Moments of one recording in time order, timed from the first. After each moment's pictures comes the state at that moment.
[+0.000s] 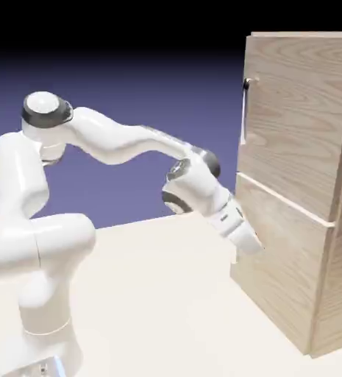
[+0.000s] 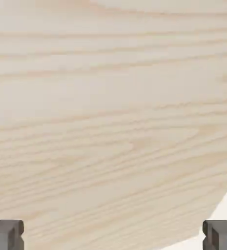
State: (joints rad) arm 1.74 1.07 -1.71 -2.50 2.00 2.64 -0.29
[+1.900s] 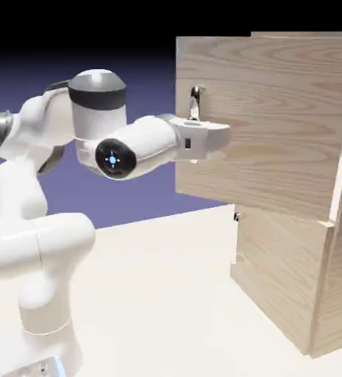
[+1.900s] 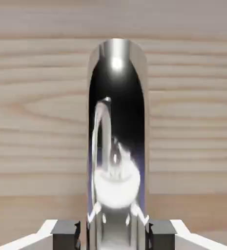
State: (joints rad) arm 1.62 1.22 -2.68 -2.81 1.97 1.06 -0.85
